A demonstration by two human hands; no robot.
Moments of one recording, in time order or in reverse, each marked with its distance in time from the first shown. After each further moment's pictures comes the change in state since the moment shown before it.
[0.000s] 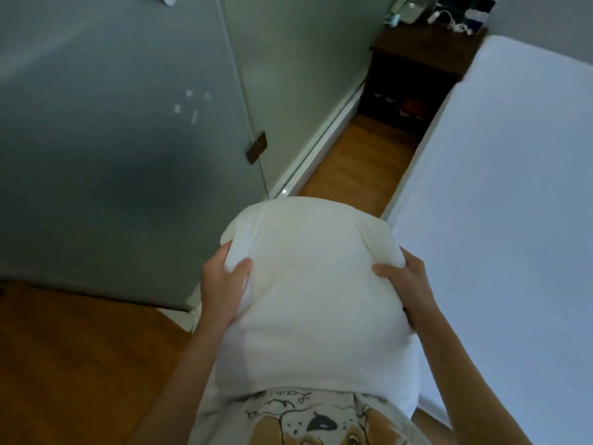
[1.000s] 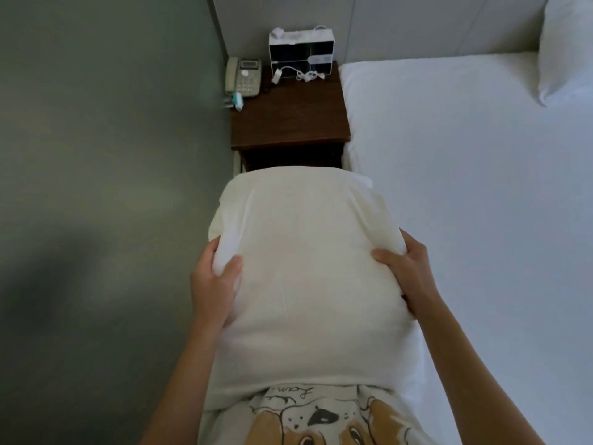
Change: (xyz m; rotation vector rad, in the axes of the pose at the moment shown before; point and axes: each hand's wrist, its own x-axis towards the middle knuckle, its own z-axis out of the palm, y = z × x) left_hand 0.608 0.395 0.450 0.028 -0.473 0.281; right_hand 0.598 -0.342 -0.134 0.276 0.554 0.004
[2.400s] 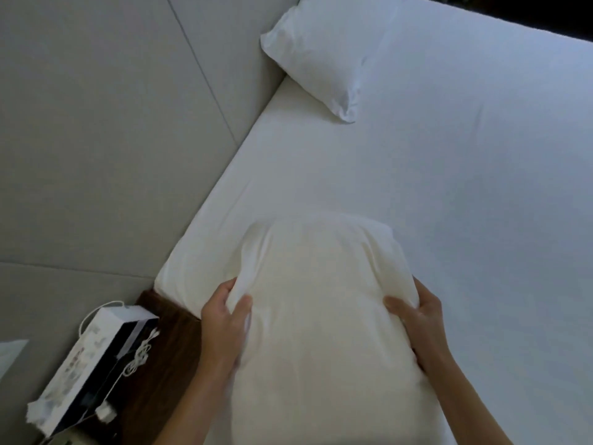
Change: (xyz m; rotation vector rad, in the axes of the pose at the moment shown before) left_hand 0.502 0.314 0.712 0.270 -1.077 0.303; right_hand 0.574 -0.180 -0.220 0.509 0.955 0.227
